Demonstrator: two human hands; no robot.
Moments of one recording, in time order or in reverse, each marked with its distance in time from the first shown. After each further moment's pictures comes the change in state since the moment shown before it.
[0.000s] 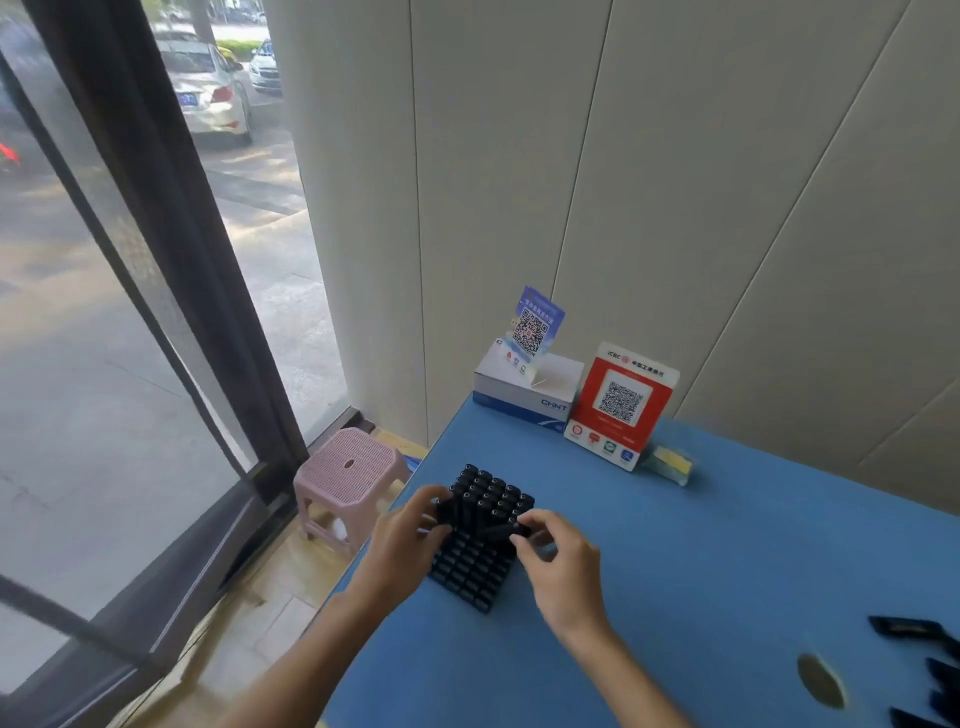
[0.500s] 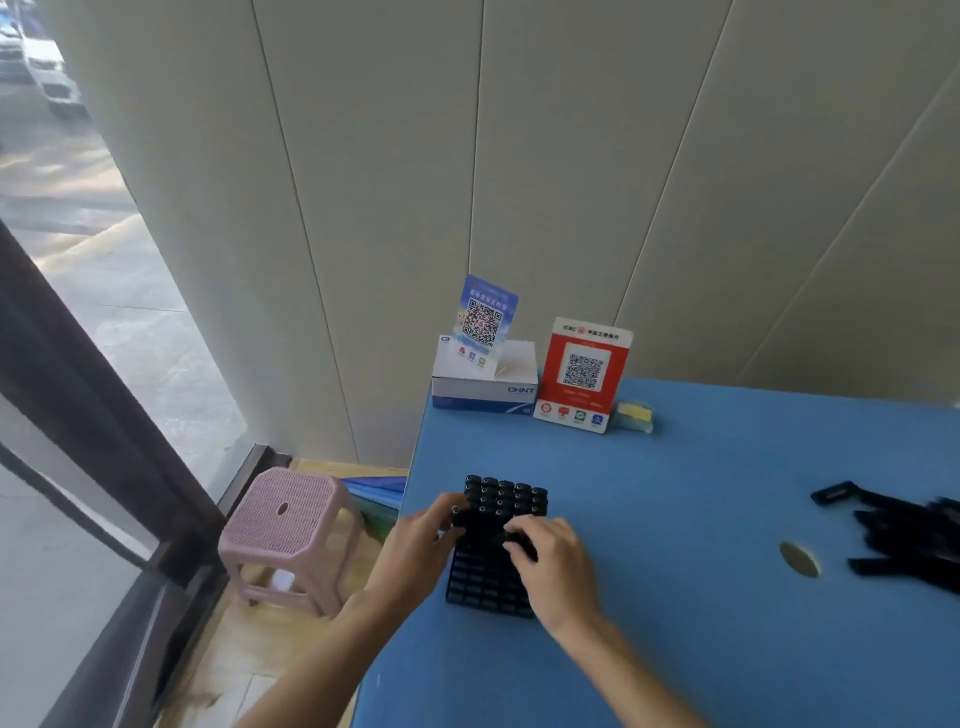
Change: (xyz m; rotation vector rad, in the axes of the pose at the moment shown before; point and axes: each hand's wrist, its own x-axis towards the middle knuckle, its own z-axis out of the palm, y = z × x) left_hand 0.060 -0.058 -0.012 0.088 -0.345 0.283; right_hand -0.004 -0.033 0.067 -0.385 0.168 0.132
